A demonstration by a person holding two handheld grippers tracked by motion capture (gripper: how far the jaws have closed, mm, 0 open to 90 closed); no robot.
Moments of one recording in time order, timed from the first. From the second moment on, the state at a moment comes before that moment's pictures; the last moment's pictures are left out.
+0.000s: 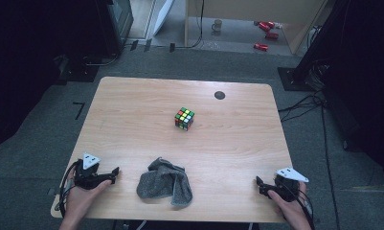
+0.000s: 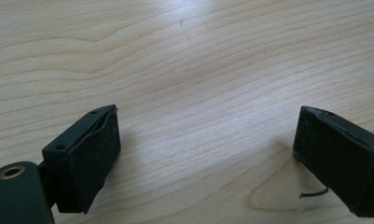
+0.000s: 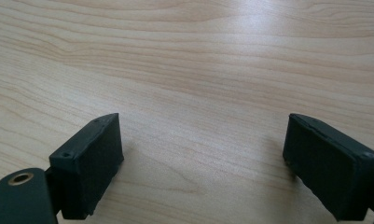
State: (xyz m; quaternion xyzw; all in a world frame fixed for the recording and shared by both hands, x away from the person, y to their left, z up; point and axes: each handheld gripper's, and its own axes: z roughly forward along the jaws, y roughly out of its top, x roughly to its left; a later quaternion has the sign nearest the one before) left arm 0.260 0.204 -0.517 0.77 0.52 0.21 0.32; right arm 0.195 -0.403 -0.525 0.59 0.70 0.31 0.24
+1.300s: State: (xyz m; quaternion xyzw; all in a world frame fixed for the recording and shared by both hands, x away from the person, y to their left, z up) left arm 0.230 0.087 -0.483 0.85 0.30 0.08 0.43; right arm 0.297 -0.287 -0.478 0.52 0.73 0.39 0.22
